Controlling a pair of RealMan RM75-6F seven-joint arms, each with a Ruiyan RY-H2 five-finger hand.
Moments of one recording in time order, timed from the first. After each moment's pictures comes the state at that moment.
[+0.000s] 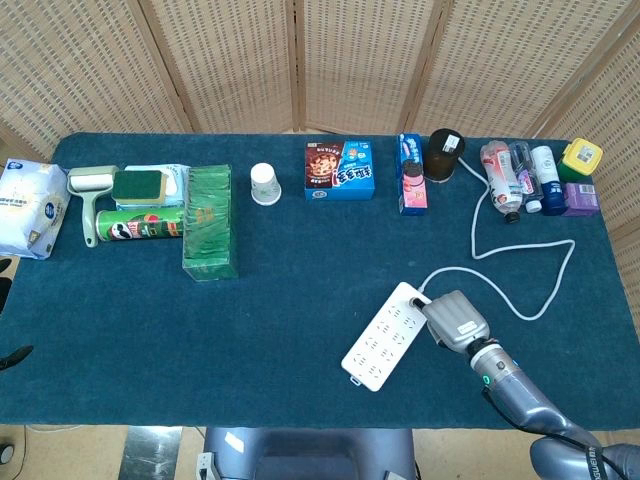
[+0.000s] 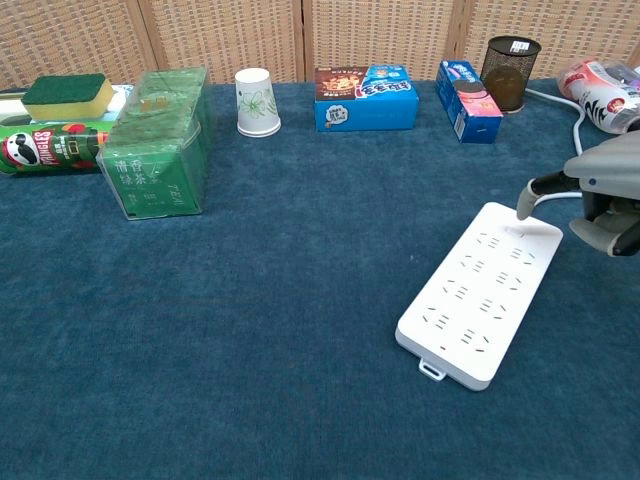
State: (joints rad) left arm -0.08 -0.64 -0.02 -1.95 1.56 1.48 -0.19; right arm 0.62 -1.18 0.06 -1.78 -1.15 0.85 -0.57
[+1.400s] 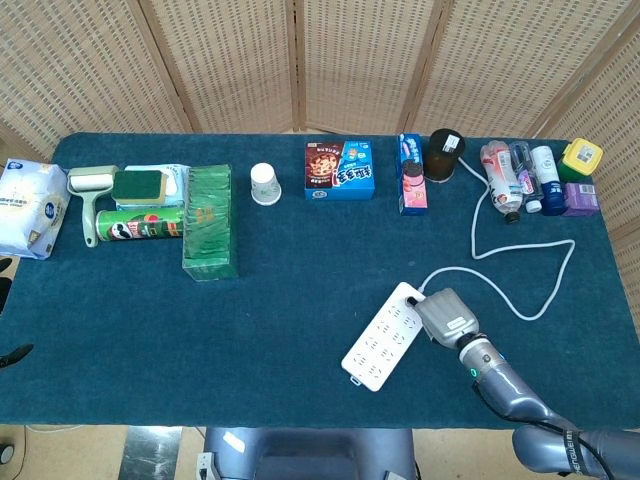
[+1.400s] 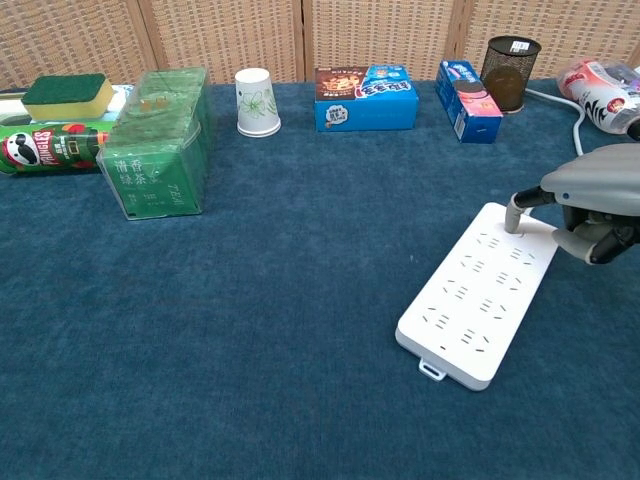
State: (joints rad) left arm -0.09 -0.66 -0.02 -1.91 1.53 1.45 -0.21; right arm 0.71 -1.25 -0.02 -1.72 -1.01 0.86 -0.64
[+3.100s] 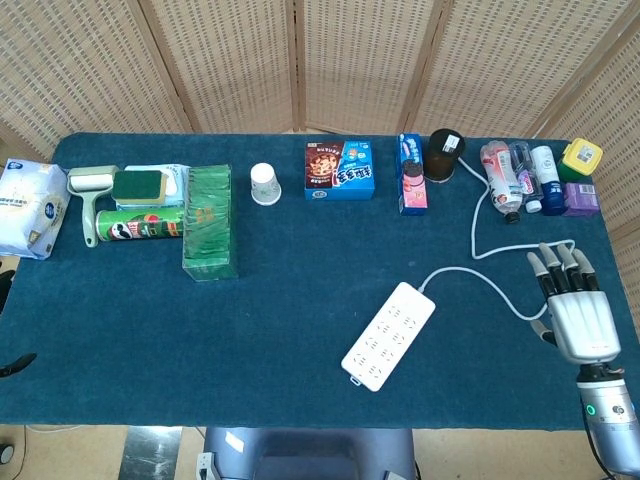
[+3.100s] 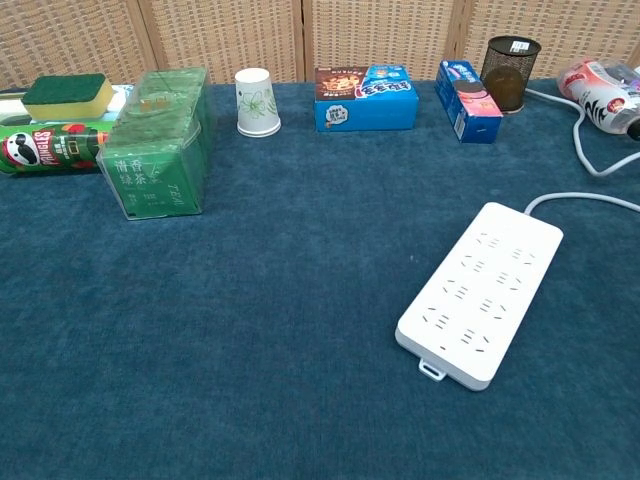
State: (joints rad) left arm -0.06 -0.75 0.00 -1.82 1.57 1.48 -0.24; right arm 0.28 -1.16 0.02 -1.51 -1.43 1.52 -0.30
